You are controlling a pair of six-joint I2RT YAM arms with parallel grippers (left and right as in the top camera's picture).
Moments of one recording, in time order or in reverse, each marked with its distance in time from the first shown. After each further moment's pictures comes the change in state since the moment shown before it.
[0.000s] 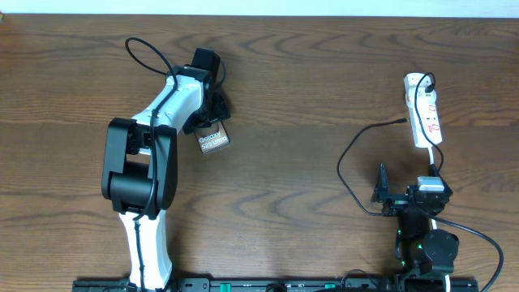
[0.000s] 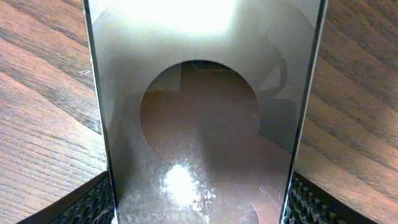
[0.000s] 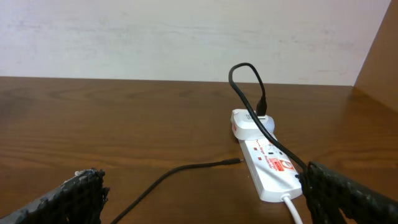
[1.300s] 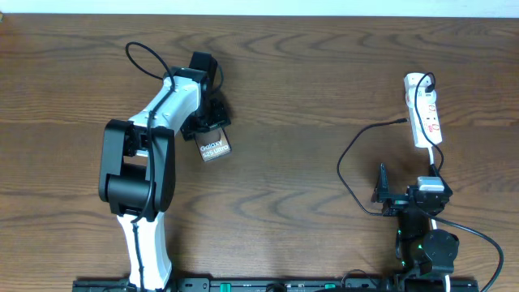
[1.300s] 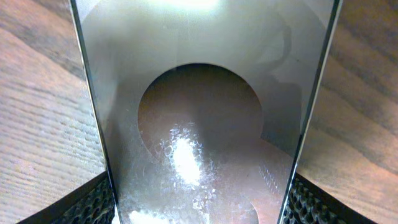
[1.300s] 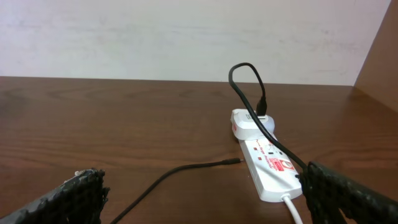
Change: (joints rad) left arm 0.005 -0.037 -0.019 -0.074 0.090 0.024; right arm 0.000 0.000 0.000 0.000 0.000 0.000
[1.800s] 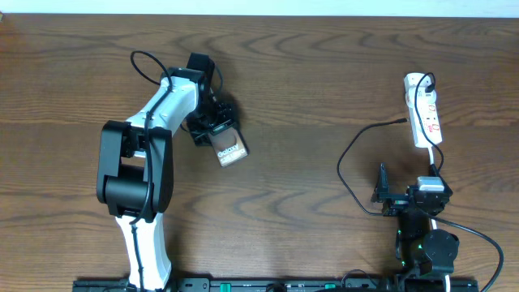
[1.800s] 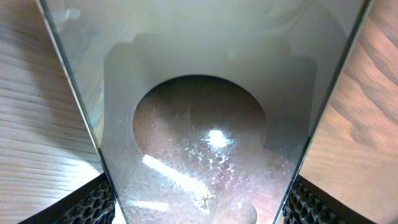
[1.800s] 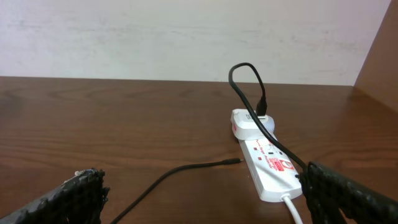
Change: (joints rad) left arm 0.009 -0.010 -0.009 -0.023 0.287 0.004; right arm 0.000 0.000 0.000 0.000 0.000 0.000
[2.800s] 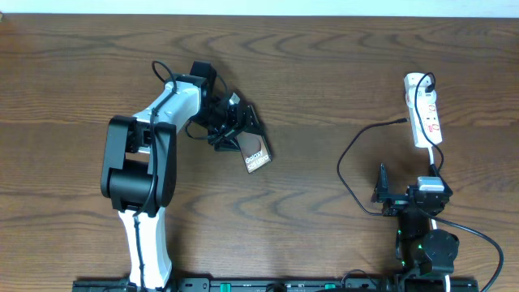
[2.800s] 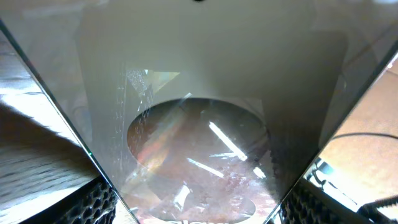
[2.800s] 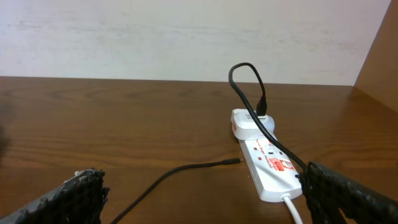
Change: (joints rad) left arm -0.001 0.041 -0.036 0.036 0.457 0.207; right arm 0.000 0.000 0.000 0.000 0.000 0.000
